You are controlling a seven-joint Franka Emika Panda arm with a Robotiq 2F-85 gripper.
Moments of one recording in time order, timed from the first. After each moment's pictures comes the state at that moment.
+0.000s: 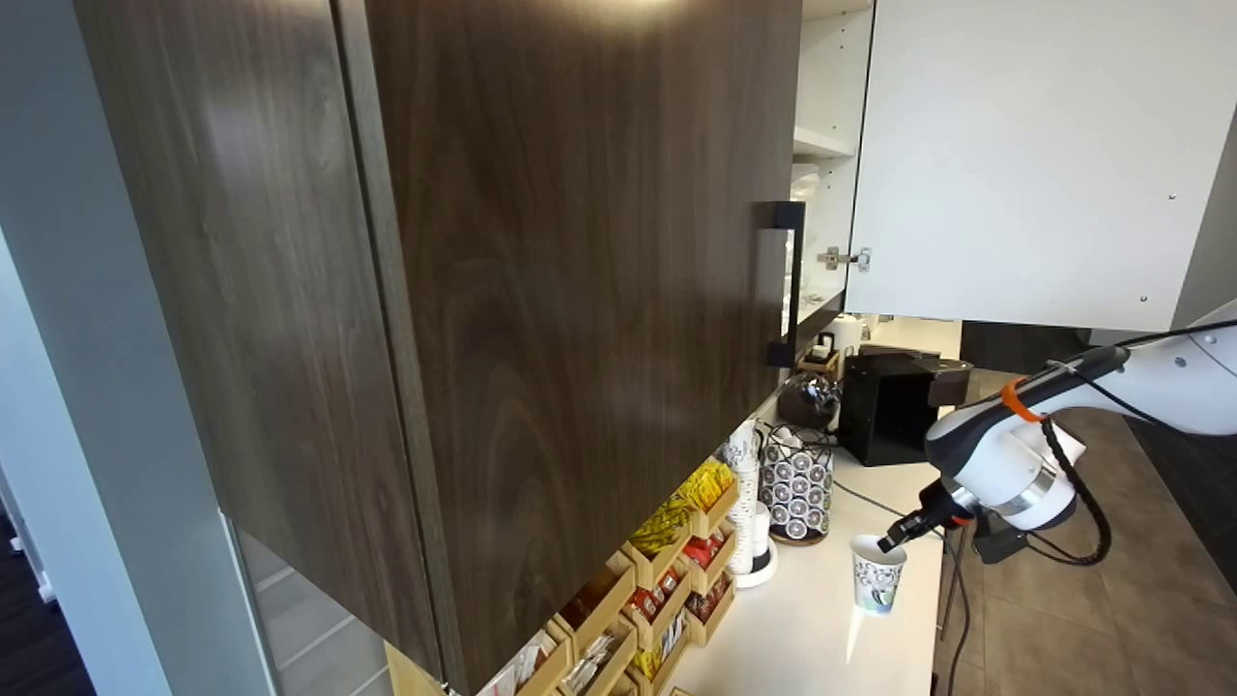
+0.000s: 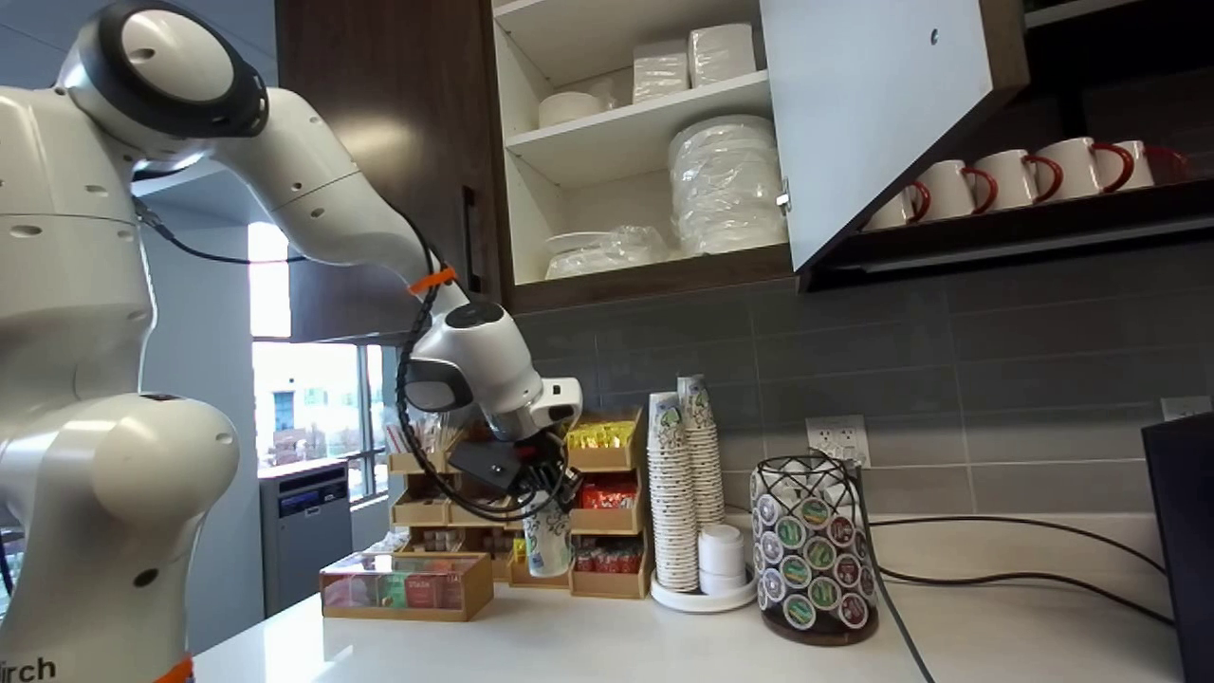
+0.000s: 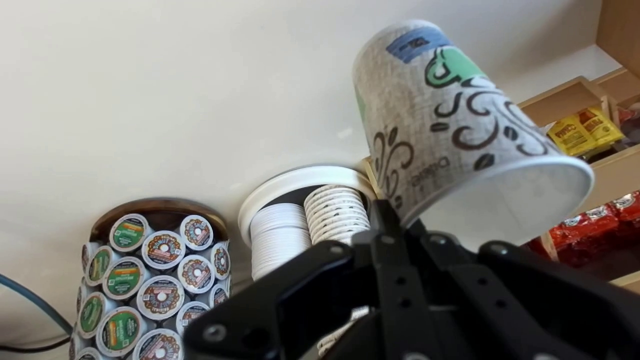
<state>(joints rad) 0.40 -0.17 -0.26 -2.67 1.22 3.02 -1.09</state>
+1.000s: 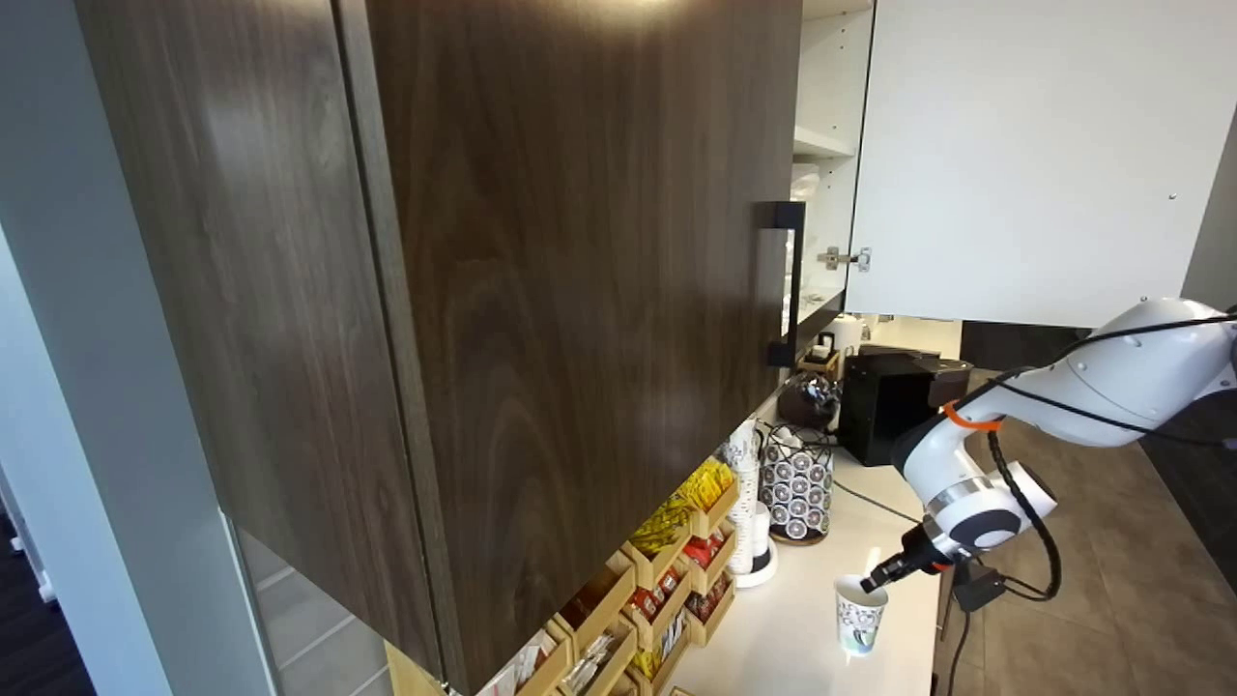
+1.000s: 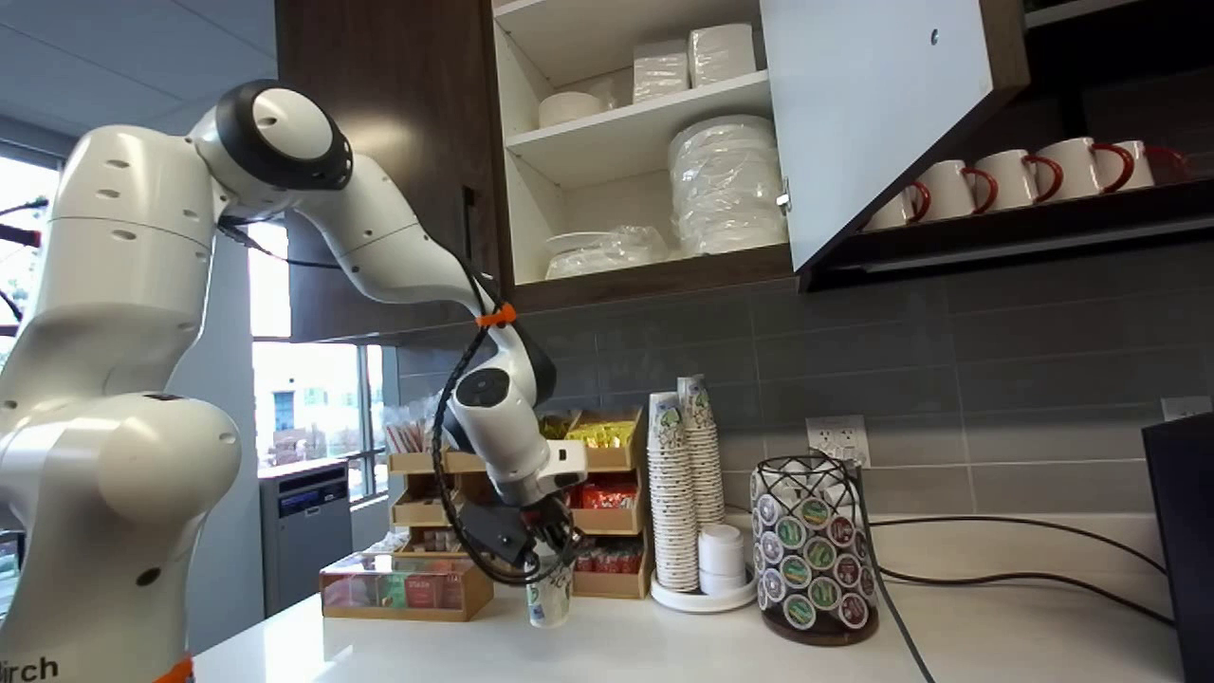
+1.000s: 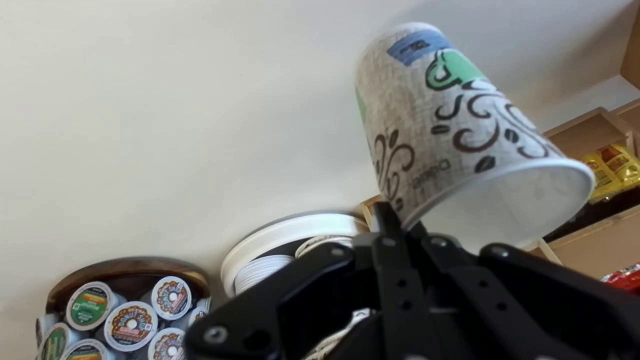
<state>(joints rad) 0.42 0.13 -0.28 -2.50 1.95 2.90 -1.77</state>
